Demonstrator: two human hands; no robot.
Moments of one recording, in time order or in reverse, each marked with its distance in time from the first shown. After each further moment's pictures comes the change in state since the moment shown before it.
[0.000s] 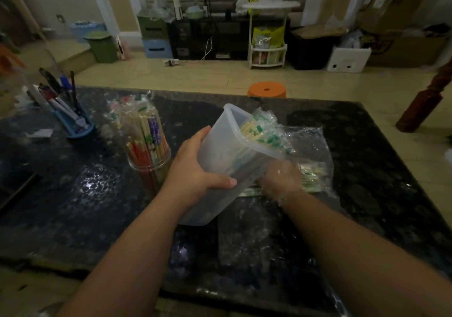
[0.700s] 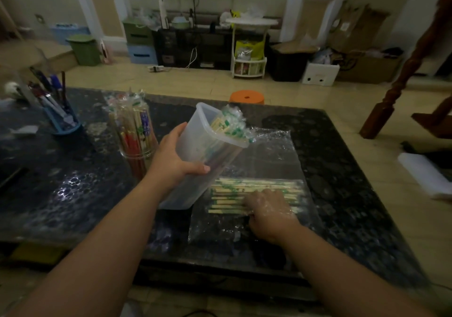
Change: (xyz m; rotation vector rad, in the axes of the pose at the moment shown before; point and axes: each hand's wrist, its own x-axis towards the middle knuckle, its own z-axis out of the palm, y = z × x) left_hand -0.023 0.013 -0.006 -0.013 0.025 0.005; right_hand -0.115 0.039 -0.009 -0.414 -0.153 -0.392
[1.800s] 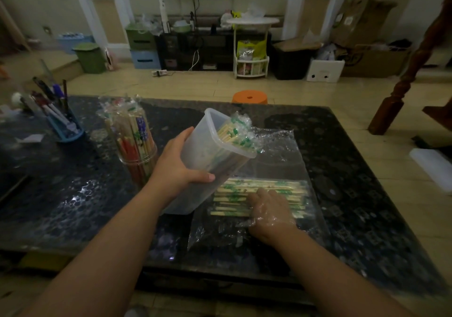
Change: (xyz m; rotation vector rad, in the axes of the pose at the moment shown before) left_hand -0.002 0.005 0.009 0.087 -0.025 0.018; right_hand 0.013 -0.004 0.021 0.094 0.111 0.146
